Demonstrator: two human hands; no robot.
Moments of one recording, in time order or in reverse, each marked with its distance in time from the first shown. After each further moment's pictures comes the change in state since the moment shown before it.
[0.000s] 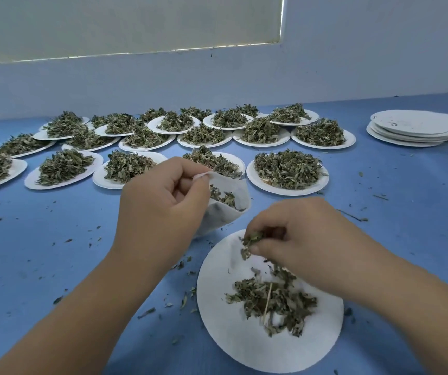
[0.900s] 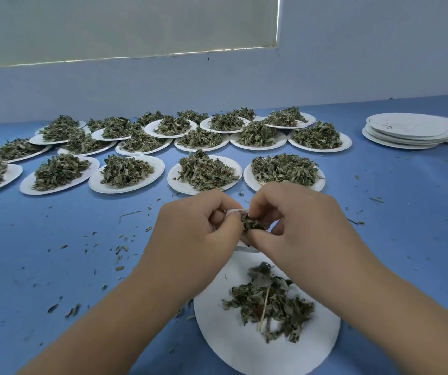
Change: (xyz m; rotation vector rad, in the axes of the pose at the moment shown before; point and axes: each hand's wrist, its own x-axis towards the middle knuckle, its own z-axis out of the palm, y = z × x) left_hand -0.014 0.008 0.020 0.048 -0.231 -0.050; right_hand -0.001 -0.012 0.006 0.025 0.285 0.006
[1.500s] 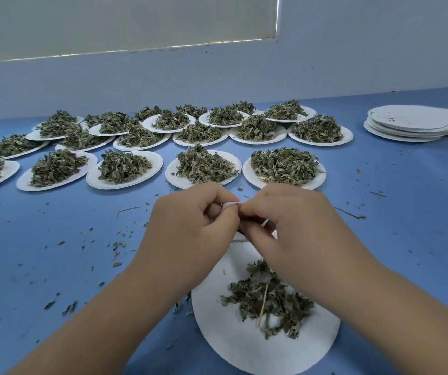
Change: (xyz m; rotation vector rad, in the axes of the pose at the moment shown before) left_hand 0.002 0.000 -0.001 -0.017 0.003 -0.005; right_hand 0.001 0.008 0.009 -0.057 -0.012 -0.203
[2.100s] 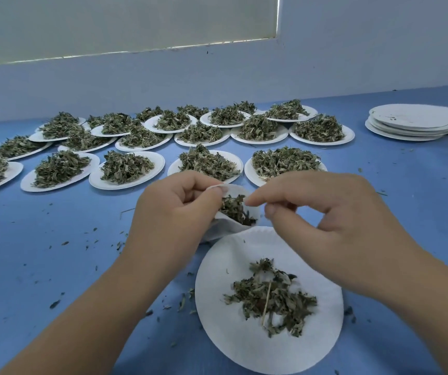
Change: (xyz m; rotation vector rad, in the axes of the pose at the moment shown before) left_hand 0.008 -0.002 -0.011 -0.216 0.088 -0.144; right_hand -0.006 0.002 -0.027 0.207 0.111 -0.122
